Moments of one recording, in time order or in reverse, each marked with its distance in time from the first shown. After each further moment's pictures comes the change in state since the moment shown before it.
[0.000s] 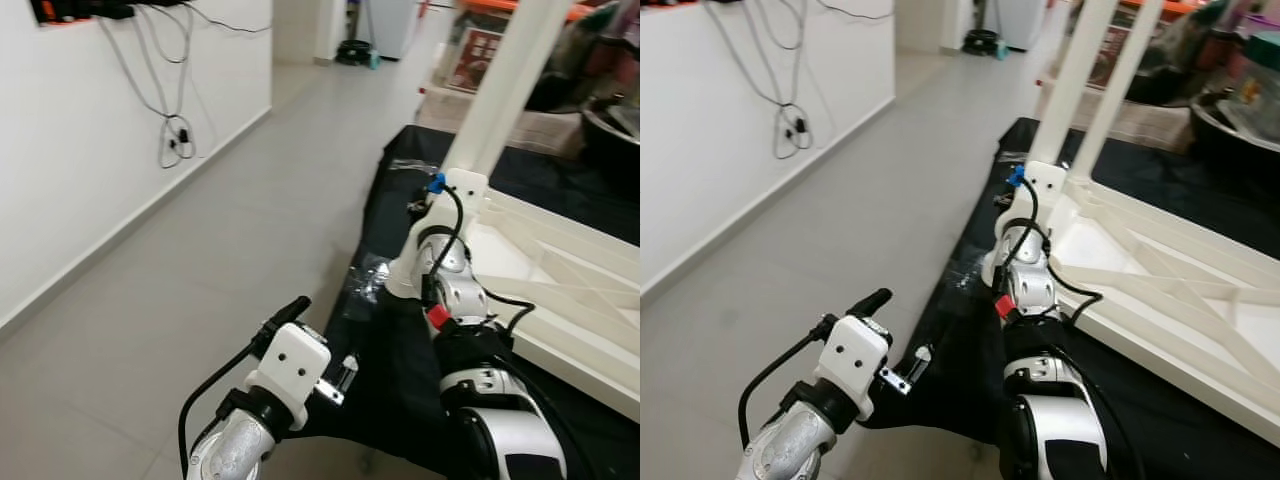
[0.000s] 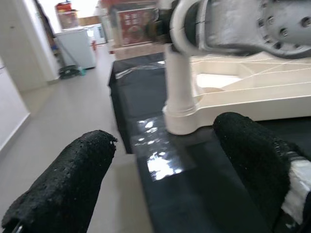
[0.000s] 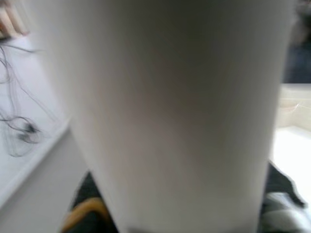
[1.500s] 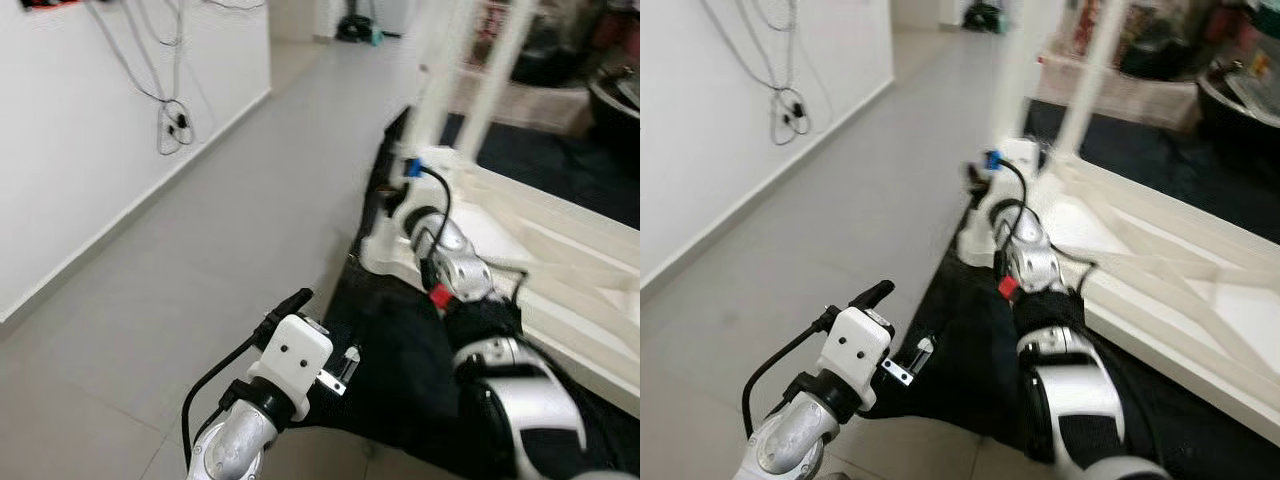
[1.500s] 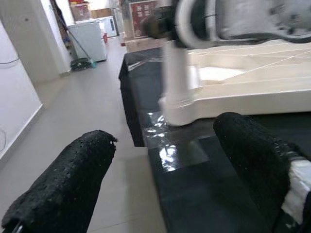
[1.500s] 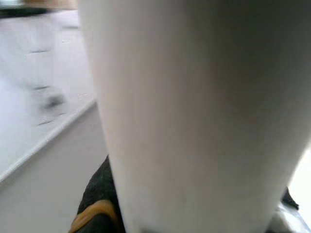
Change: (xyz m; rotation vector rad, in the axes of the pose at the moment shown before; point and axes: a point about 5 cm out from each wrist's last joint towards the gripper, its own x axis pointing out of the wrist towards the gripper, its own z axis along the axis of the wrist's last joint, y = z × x) left arm 0.000 0.001 -0.002 -0.001 0.009 0.005; right arm 0.005 -0.023 0.002 -0.152 0.071 -0.048
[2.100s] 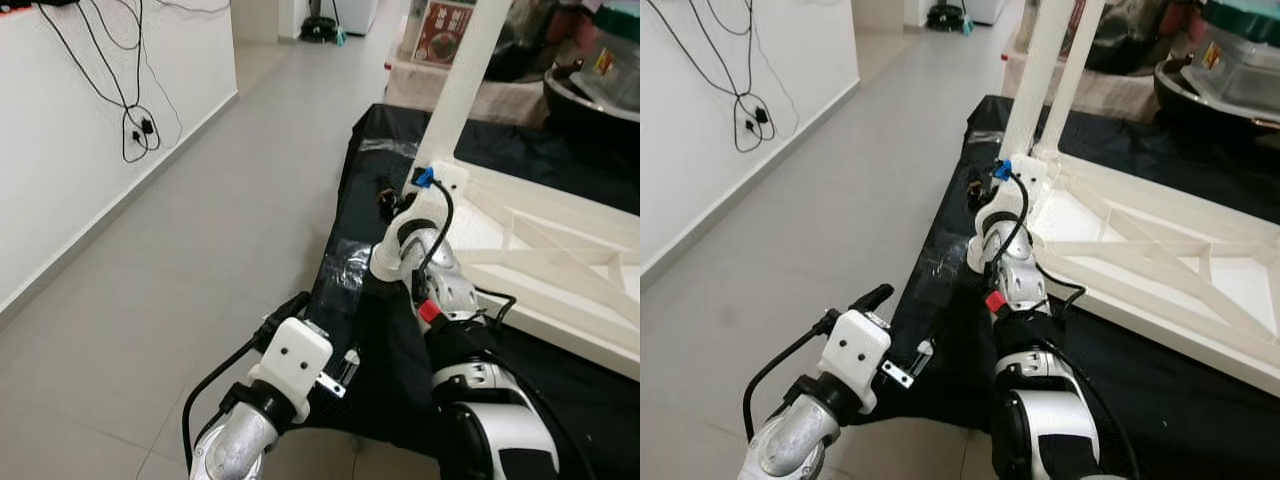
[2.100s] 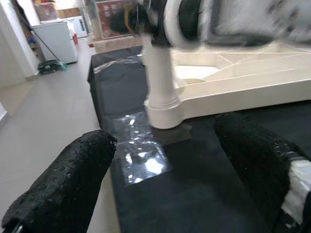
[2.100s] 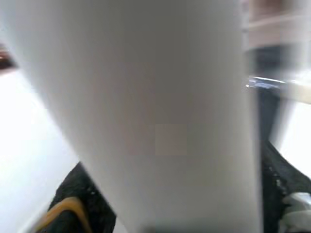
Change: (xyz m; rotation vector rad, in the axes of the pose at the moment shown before) left arm 0.000 -0.001 -0.002 -0.001 0.010 -0.004; right arm -0.007 0.027 0.008 0.215 -0.067 0.471
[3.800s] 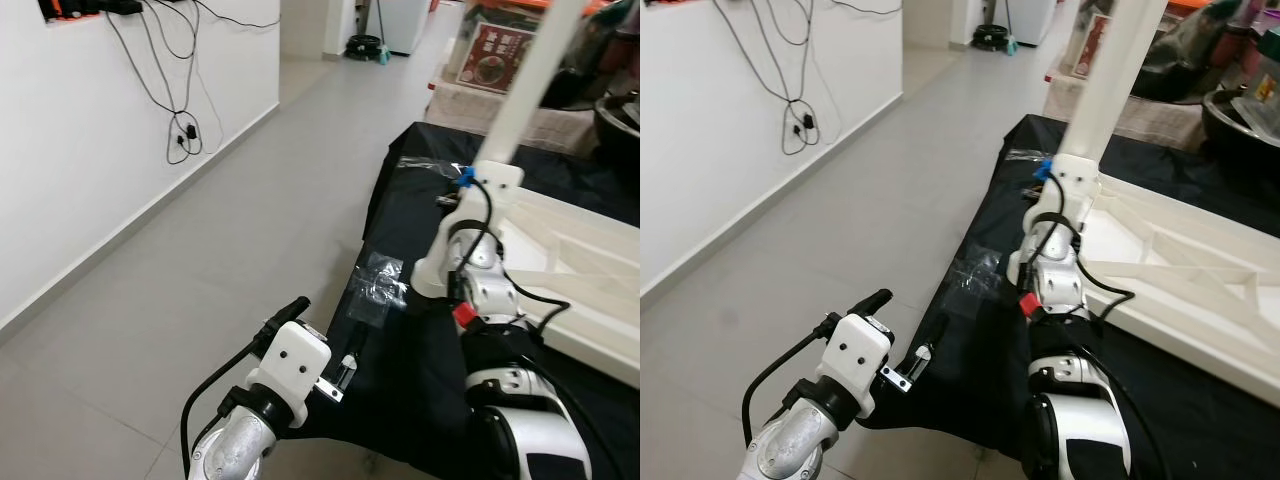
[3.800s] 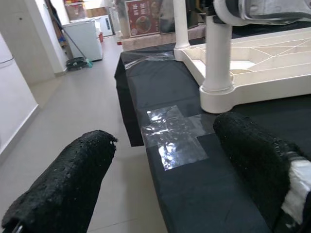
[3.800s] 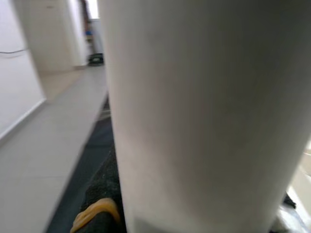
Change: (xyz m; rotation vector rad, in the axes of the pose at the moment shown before) left arm 0.001 0.001 -0.002 0.006 0.004 0.004; right arm -0.028 -0.058 0.022 -0.279 -0.051 -0.739
